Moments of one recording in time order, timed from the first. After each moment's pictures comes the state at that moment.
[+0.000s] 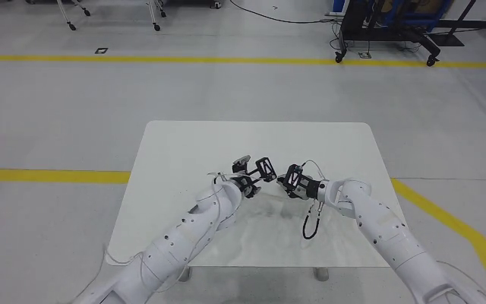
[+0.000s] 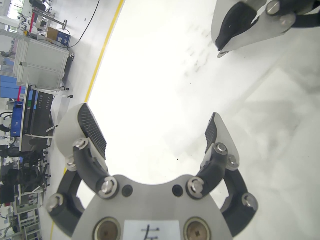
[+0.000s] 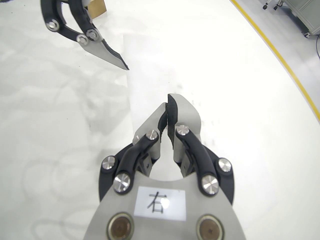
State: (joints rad) left arm 0.96 -1.35 -0.67 -1.35 1.69 -0.20 -0.57; right arm -1.08 -1.05 0.95 -1.19 -1.35 -0.70 0.00
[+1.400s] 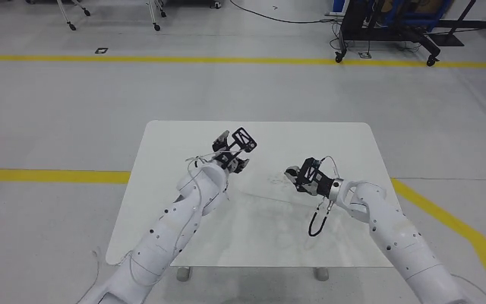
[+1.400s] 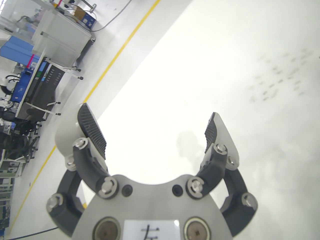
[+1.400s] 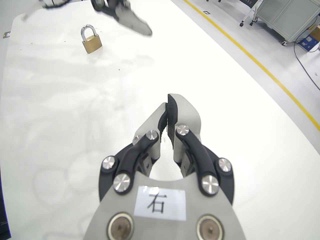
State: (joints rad) left arm 1.05 -1.35 -0.97 -1.51 1.70 -0.18 -0.56; right arm -1.19 -1.01 1.09 -1.30 -1.29 -0.69 -0.06
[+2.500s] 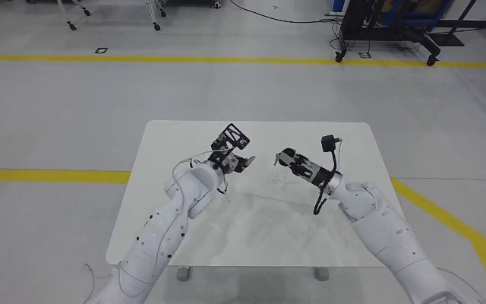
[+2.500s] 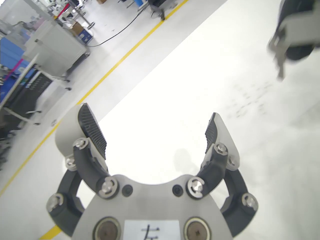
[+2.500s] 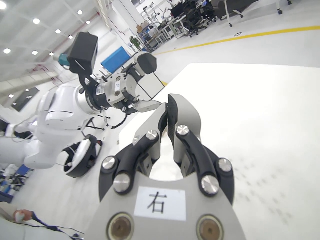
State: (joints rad) left arm 1.09 -1.35 -1.06 -1.53 1.40 -0.25 -0.41; right arm -1.14 -1.08 1.06 -1.20 -0.12 -0.75 0.28
